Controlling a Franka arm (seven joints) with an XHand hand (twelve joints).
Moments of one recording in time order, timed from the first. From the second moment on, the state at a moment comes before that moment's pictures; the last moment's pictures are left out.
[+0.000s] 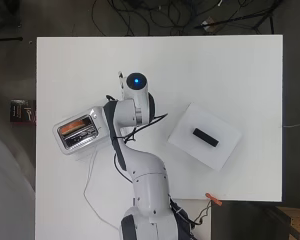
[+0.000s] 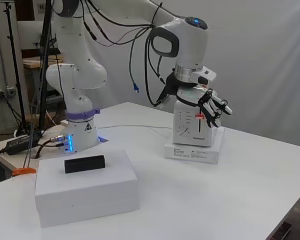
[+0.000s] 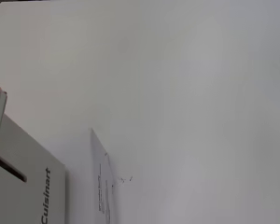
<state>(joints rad) -0.87 0.20 1.01 -2.00 -0.02 1.90 -0.98</state>
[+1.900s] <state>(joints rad) -0.46 0.29 0.68 -2.02 -0.03 1.90 -1.10</state>
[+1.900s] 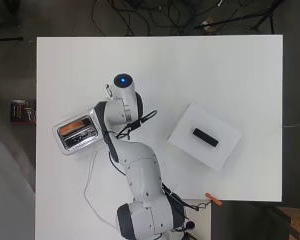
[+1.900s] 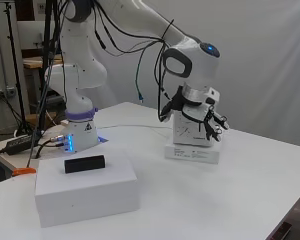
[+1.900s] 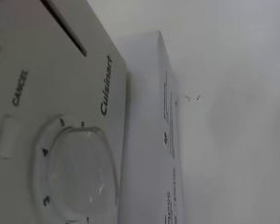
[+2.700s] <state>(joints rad) -0.41 0.25 0.58 -2.11 0.03 1.91 -1.13</state>
